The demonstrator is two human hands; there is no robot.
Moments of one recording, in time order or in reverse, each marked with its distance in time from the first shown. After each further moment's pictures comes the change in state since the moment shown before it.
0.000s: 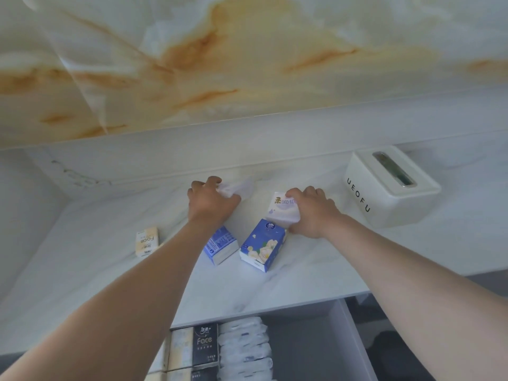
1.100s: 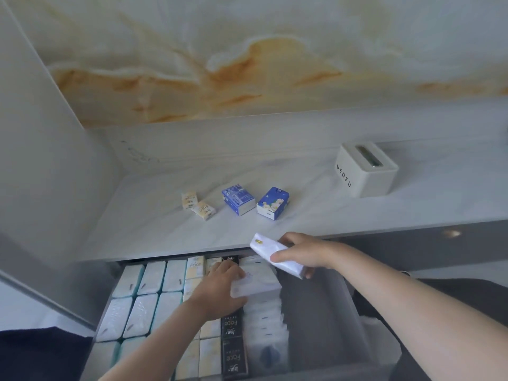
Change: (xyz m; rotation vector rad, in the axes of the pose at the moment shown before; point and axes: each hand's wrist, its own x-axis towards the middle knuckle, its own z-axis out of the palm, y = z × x) left_hand -0.282 -0.143 -0.044 0.182 -0.474 0.441; right_hand -0.231 -0.074 -0.001 0.577 -0.530 0.061
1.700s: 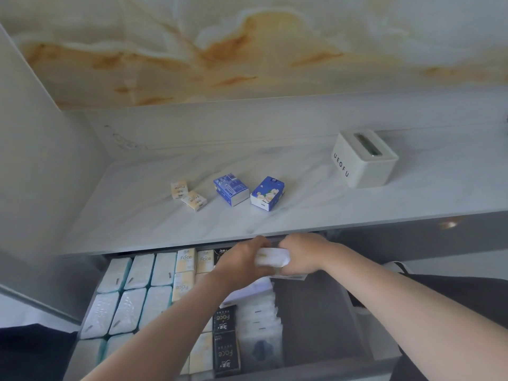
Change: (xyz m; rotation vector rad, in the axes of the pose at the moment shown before) left_hand 0.056 0.062 -0.011 -0.182 -0.012 -0.001; right_hand 0.023 0.021 0.010 -0.706 0.076 -0.170
